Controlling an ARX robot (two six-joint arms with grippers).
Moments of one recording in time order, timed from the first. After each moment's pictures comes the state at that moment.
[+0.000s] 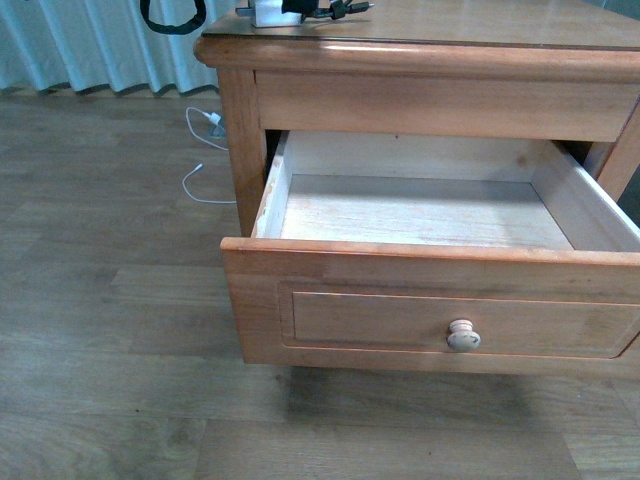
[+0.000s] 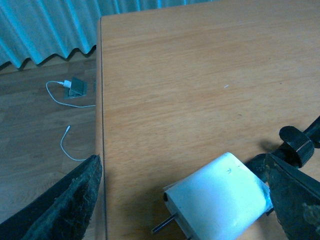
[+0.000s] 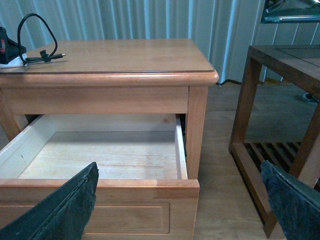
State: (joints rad) left arm -0.28 2.17 1.70 0.25 -0.06 0.08; right arm 0.00 0.31 0.05 0.26 0.00 0.00
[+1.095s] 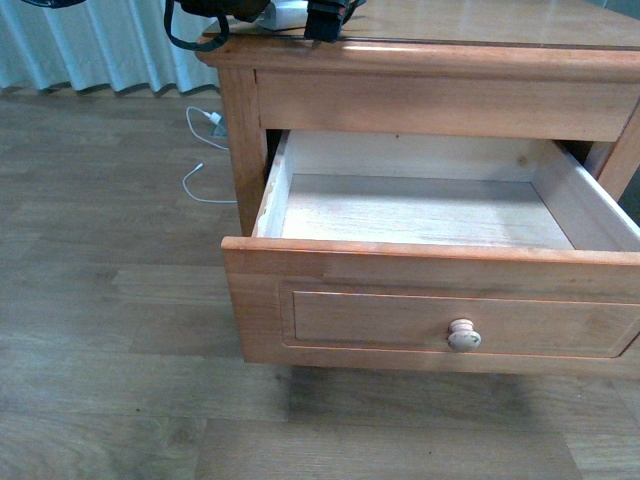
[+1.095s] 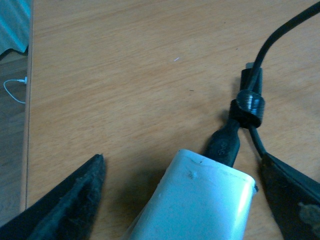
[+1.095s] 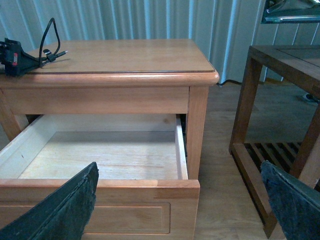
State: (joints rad) left arm -0.30 2.22 1.77 0.15 0.04 0.14; right arm 0.00 0.31 0.05 0.26 0.00 0.00
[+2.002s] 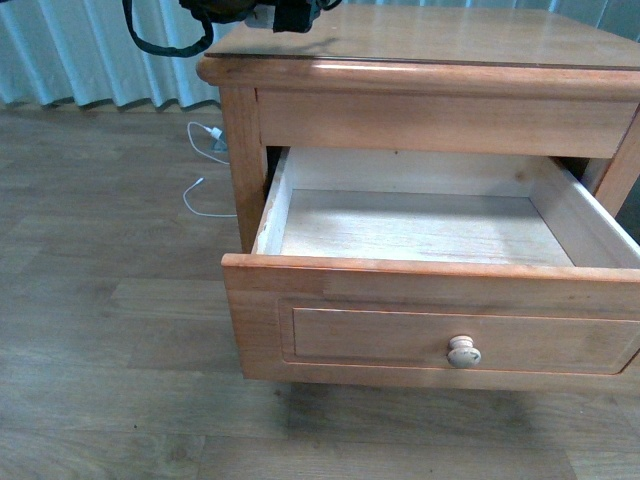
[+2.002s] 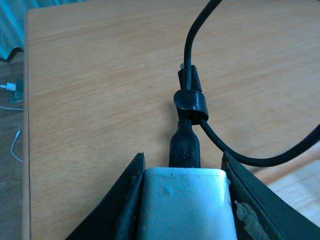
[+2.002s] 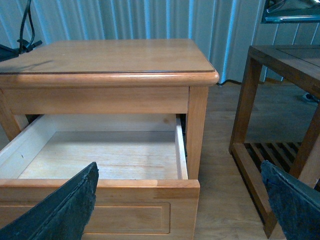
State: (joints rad) left arm -0.33 2.00 1.49 0.27 0.10 0.08; right arm 0.00 0.31 0.05 0.26 0.00 0.00
